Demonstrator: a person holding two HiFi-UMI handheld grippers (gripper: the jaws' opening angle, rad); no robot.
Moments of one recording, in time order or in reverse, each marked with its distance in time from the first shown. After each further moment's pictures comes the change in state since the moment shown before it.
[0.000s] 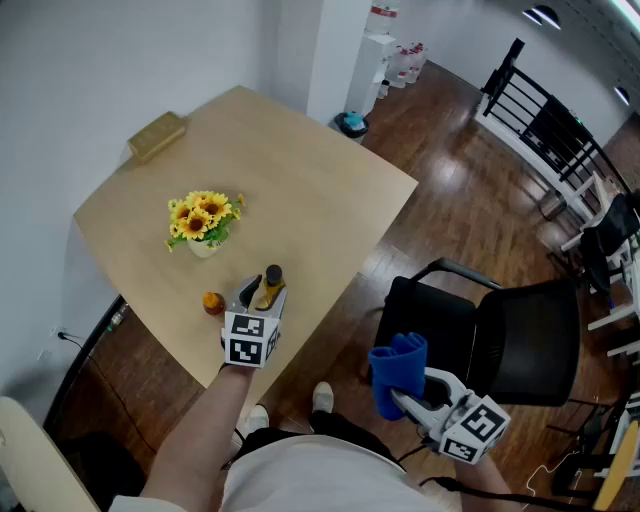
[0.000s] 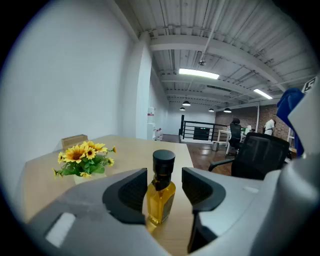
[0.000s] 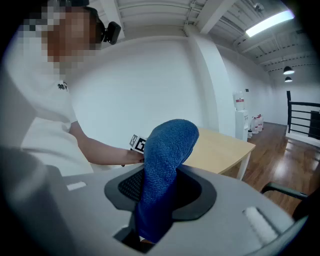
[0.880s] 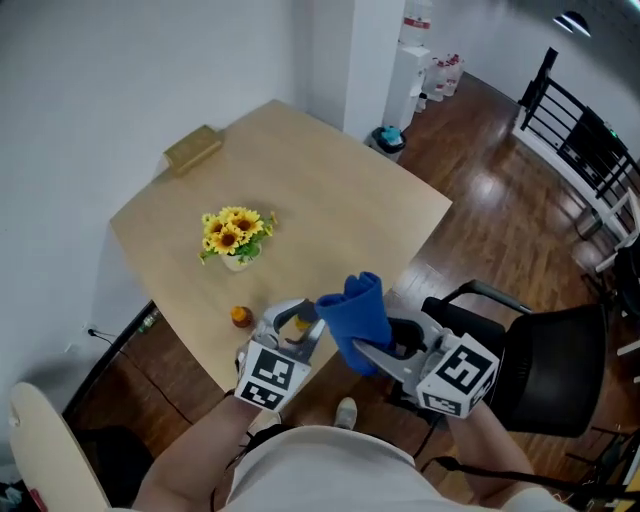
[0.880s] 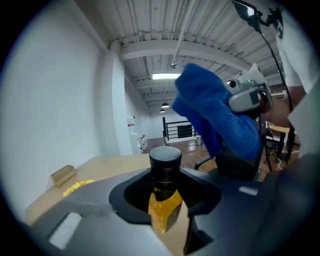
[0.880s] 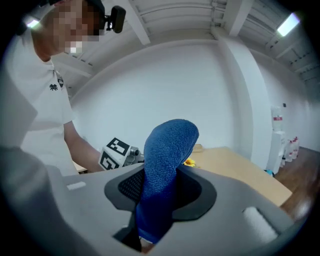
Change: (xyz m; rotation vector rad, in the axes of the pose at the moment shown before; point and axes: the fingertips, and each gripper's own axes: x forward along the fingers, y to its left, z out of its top) left arm -0.046 -0.066 0.083 0.283 -0.053 -0.153; right arm 0.114 -0.007 0.133 -0.265 -0.089 0.264
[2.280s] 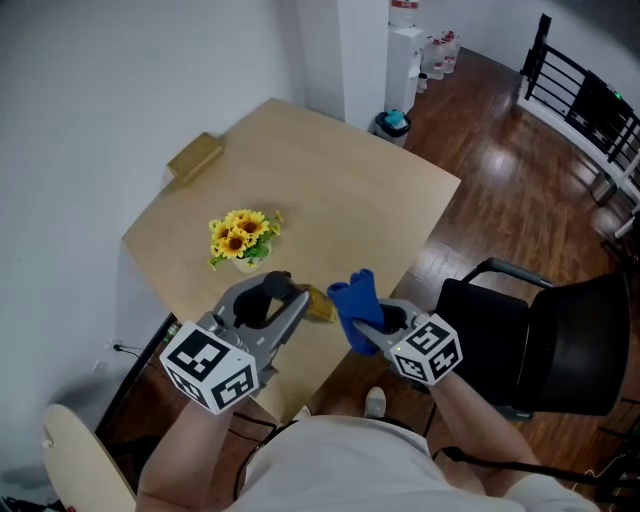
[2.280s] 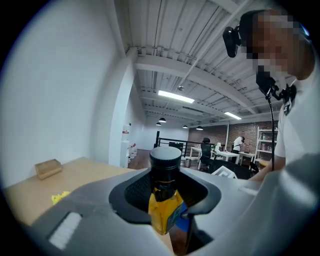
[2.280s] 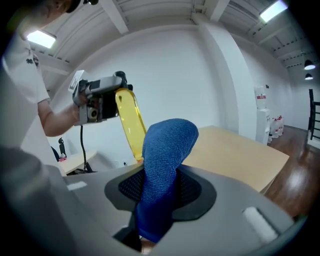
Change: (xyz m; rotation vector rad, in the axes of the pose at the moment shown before) left arm -0.066 0.034 0.107 -0.215 -0.171 -0.158; right arm 0.053 -0.055 -0.114 0.174 0.103 -0.133
